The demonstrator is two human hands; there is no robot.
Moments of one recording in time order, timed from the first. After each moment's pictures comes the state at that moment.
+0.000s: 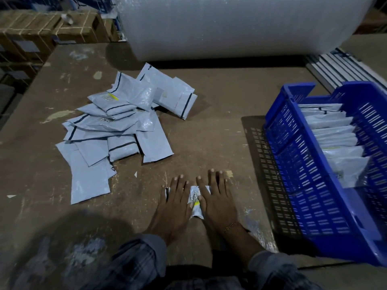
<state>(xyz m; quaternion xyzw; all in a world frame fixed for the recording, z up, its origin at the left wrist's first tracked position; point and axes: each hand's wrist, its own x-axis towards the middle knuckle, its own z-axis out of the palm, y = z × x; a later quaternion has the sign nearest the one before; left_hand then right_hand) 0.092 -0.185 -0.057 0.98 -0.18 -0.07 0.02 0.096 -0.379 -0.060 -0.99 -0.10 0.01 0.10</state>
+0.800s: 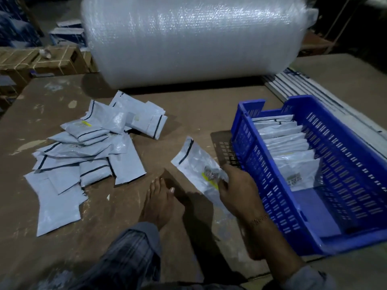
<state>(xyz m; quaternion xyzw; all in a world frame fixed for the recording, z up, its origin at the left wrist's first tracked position) 0.157 -0.254 -0.020 0.97 -0.02 -0.11 0.22 0.095 -0.494 0.127 -0.95 0.03 -0.12 0.28</state>
